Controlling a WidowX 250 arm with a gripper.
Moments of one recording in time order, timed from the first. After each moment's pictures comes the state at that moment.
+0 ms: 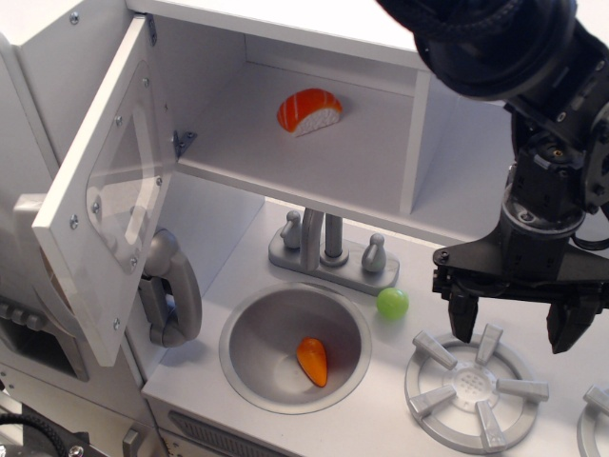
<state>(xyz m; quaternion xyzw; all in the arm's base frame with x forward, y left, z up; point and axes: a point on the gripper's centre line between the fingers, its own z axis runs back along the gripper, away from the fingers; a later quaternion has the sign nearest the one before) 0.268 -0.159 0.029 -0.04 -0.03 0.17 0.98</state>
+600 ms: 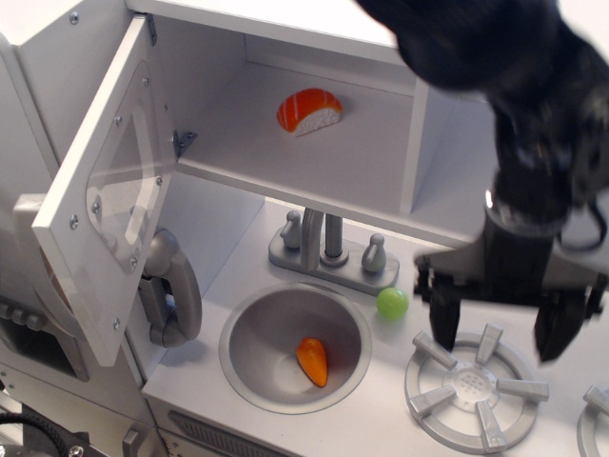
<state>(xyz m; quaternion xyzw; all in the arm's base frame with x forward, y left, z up) 0.253 -0.145 0.068 -0.07 -0.03 0.17 0.98</state>
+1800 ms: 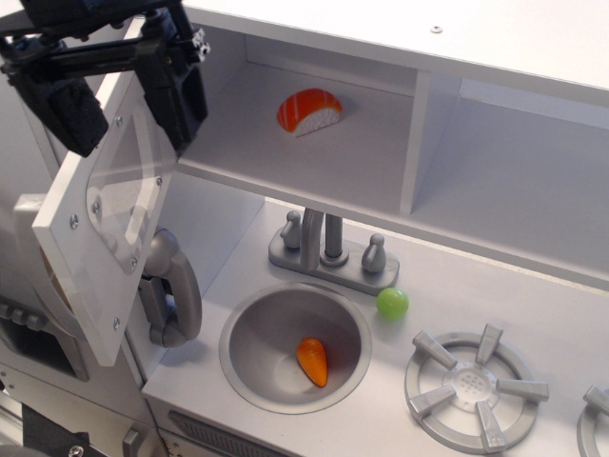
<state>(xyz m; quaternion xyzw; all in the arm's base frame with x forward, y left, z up) 0.186 0.043 0.167 -0.12 -0.03 0.14 0.98</state>
